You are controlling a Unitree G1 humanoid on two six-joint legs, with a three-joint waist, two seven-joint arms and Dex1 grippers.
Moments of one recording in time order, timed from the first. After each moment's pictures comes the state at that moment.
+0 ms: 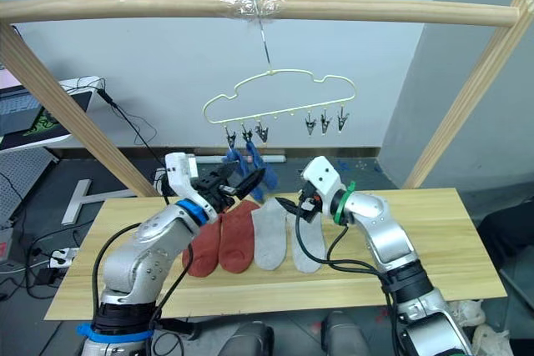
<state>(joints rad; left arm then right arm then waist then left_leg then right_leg) -0.25 0.30 0.00 -0.25 -0.49 0.48 -0.35 -0.46 -0.29 0.22 -0.02 0.11 0.36 0.72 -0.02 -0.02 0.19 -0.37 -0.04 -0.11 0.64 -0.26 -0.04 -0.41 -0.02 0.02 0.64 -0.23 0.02</state>
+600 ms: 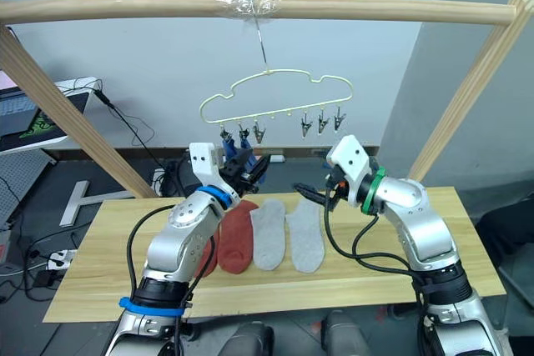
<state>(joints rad) -0.41 0.17 -0.03 0.04 -0.24 0.27 -0.28 -0.48 -0.42 0.10 -0.26 0.27 0.51 0.75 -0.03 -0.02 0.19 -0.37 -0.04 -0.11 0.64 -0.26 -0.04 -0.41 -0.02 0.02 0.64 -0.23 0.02</state>
